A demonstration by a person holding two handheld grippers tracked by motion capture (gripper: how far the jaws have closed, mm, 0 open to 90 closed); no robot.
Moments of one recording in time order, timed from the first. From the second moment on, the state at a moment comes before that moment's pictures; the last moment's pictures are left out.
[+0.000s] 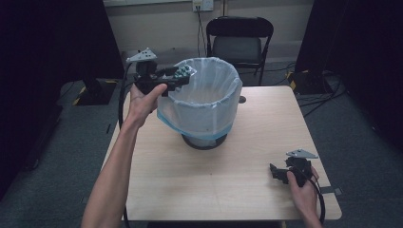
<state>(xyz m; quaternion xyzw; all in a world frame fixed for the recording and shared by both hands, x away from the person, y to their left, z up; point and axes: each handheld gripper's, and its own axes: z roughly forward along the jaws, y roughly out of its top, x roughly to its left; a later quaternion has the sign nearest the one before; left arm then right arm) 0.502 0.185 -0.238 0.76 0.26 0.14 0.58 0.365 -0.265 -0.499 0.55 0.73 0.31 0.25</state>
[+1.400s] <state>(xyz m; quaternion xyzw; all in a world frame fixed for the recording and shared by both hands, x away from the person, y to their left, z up) 0.465 0.223 -0.242 0.76 0.25 0.19 0.56 0.365 -0.265 -0.499 0.55 0.73 0.31 0.25</state>
